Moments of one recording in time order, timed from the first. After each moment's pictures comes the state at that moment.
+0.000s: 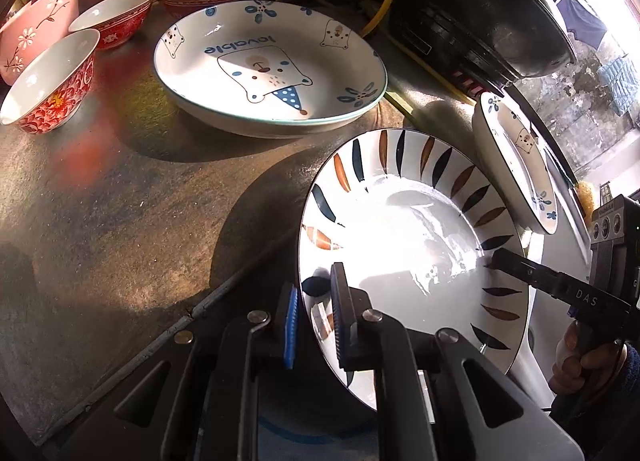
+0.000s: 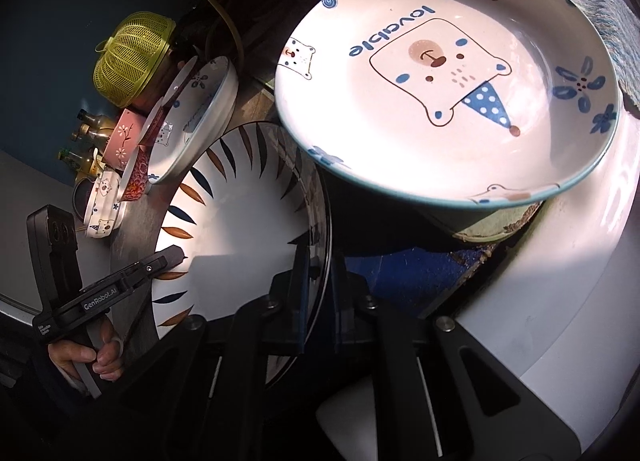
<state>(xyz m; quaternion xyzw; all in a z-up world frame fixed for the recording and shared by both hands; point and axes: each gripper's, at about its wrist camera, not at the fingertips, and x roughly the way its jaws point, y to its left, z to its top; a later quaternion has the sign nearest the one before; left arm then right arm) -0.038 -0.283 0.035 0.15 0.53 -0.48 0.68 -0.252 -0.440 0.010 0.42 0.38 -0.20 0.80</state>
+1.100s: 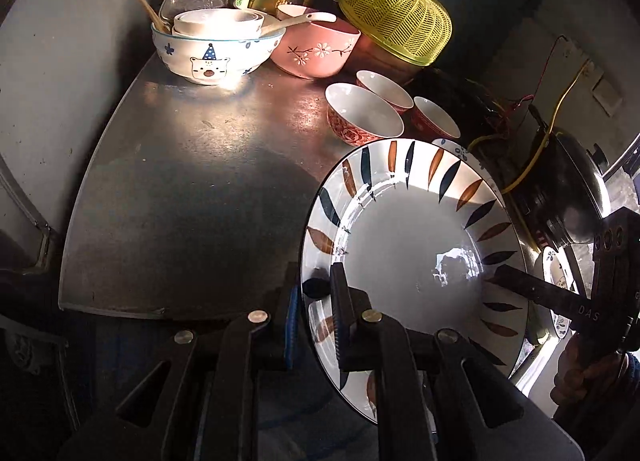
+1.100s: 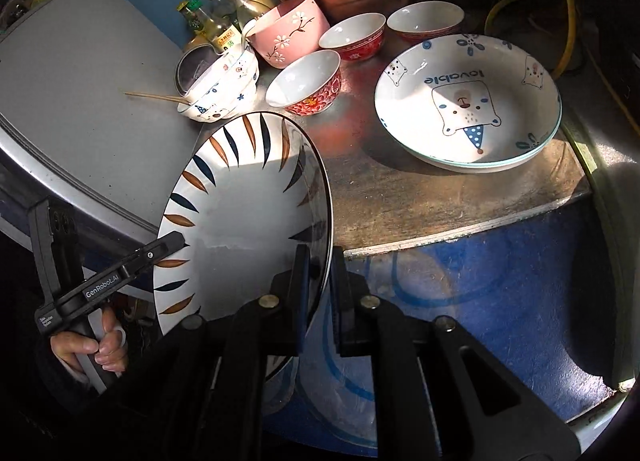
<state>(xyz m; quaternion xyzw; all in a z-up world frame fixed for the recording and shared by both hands) 0.010 -0.055 0.091 -0.05 0.48 -0.26 0.83 -0.084 -0.315 0.074 0.25 0.46 0.05 0.85</state>
